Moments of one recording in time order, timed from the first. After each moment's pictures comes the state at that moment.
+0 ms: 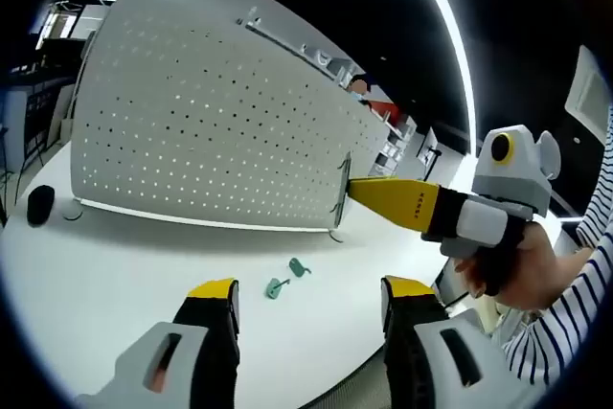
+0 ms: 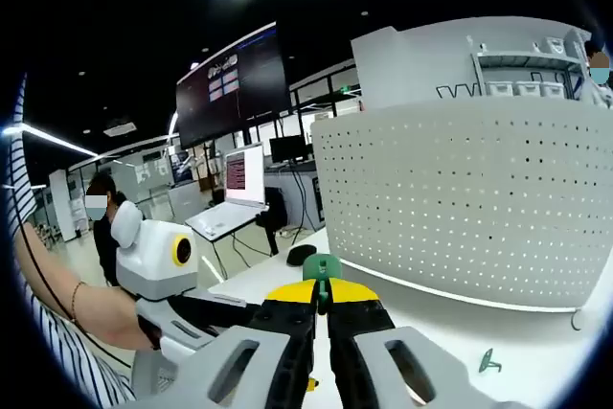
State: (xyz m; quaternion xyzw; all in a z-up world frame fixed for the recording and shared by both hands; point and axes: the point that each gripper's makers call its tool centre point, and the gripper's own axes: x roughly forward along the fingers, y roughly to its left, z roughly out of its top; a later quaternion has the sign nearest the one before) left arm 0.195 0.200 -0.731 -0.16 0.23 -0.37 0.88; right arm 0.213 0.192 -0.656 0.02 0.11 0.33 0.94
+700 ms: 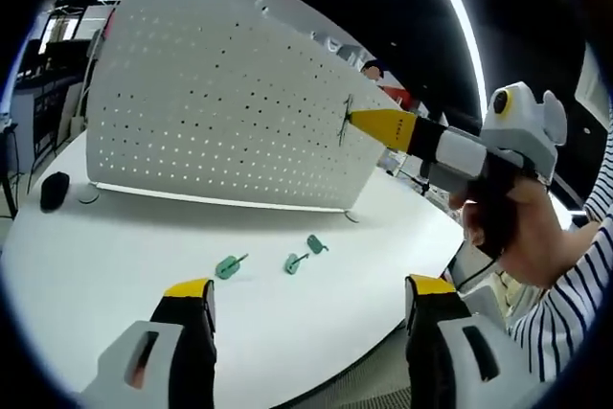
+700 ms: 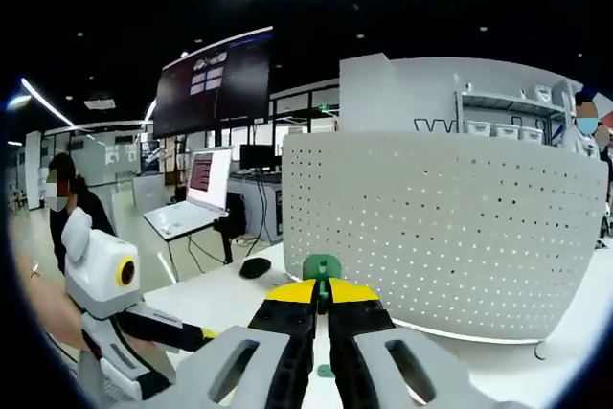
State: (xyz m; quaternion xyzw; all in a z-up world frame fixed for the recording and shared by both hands) left arm 0.186 0.215 -0.759 -0.14 0.25 -0.35 0.89; right arm 0.252 0.172 -0.650 -0.03 0.06 0.25 0.97
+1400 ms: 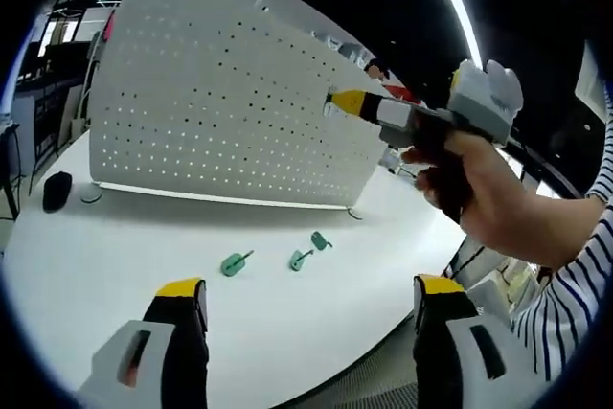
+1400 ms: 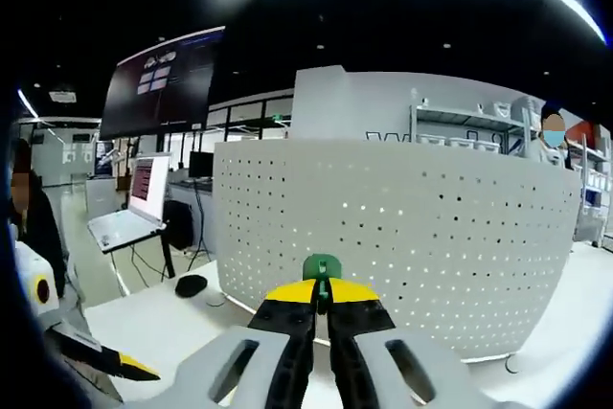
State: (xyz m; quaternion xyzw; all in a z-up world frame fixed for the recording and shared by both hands) left arm 0.185 0.220 -0.760 -0.14 0.24 -0.36 0.89; right arm 0.324 0.132 -0.639 -0.04 0.03 0.14 0.99
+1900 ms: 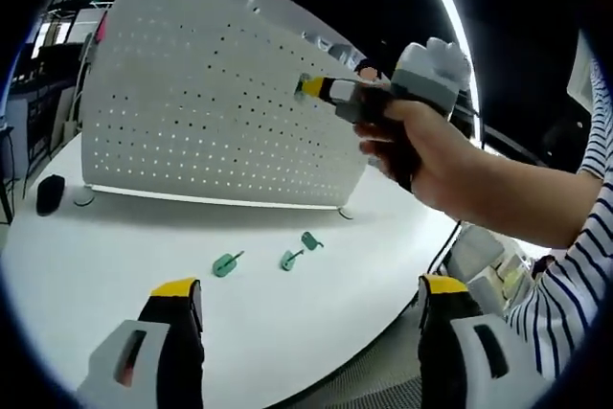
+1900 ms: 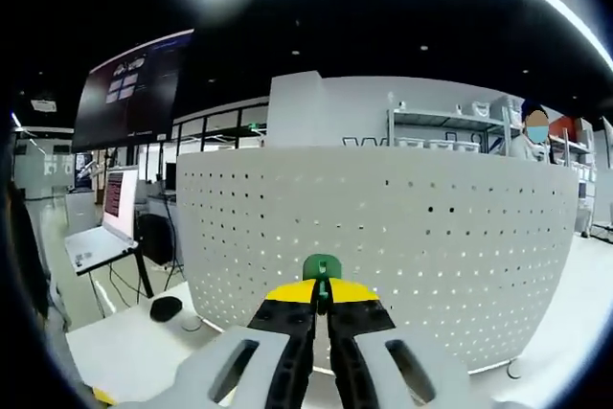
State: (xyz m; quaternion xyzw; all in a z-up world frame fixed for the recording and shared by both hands) left arm 0.180 0.215 -0.759 -0.14 0.24 -0.37 0.89; right arm 0.370 0.120 -0.627 -0.02 0.02 0.09 1.00
